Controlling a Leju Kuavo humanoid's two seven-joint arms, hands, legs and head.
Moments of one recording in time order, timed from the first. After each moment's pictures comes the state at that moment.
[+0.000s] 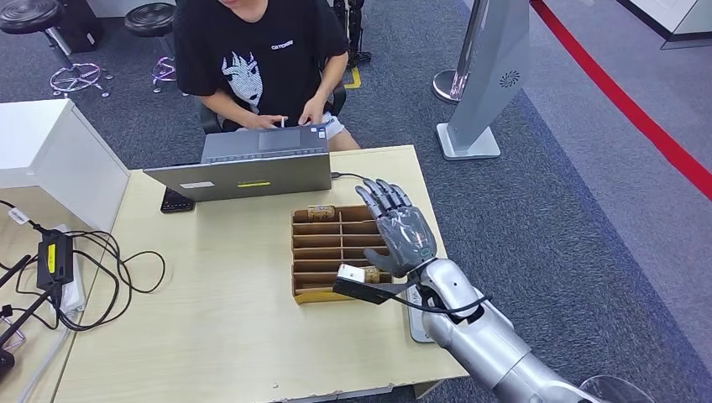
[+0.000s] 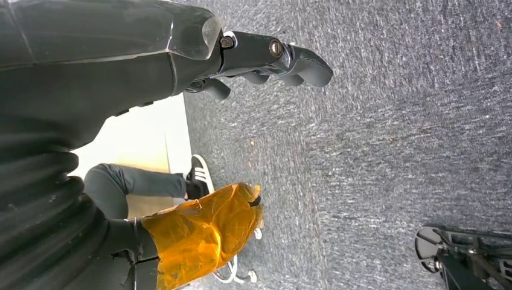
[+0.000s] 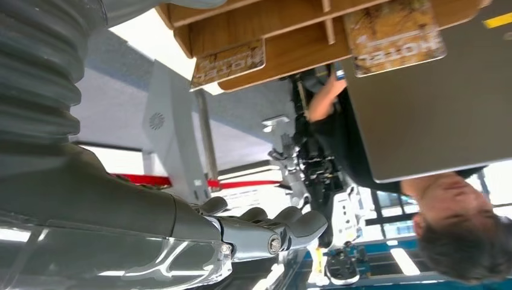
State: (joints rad) left arm -0.10 -0.05 1.12 -0.21 -1.37 0.02 0.09; right arm -0.43 -0.11 0.71 -1.02 1.01 -0.48 -0.17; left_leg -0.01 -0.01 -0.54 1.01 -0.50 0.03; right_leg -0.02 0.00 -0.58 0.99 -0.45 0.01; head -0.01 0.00
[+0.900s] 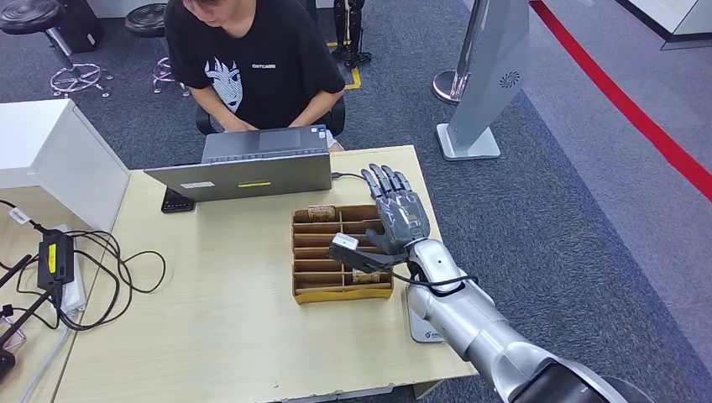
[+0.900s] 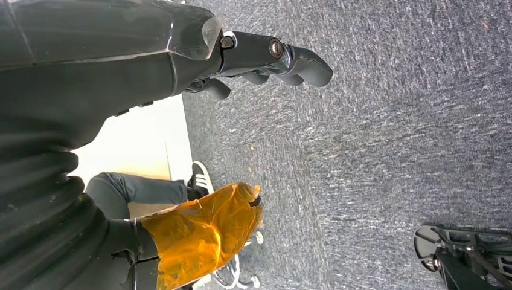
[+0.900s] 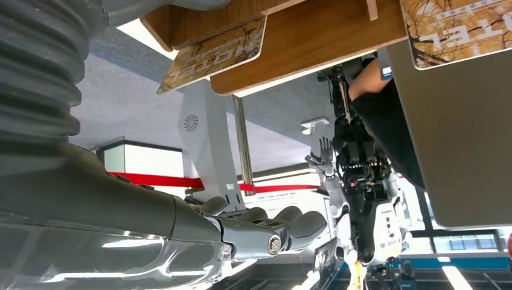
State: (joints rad) left arm -0.12 -0.06 1.12 -0.21 -1.40 0.01 0.10; right arm -0.59 0.00 0.69 -0.66 1.02 -0.58 -0.13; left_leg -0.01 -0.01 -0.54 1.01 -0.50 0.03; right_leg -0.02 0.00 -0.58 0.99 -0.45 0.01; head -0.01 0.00
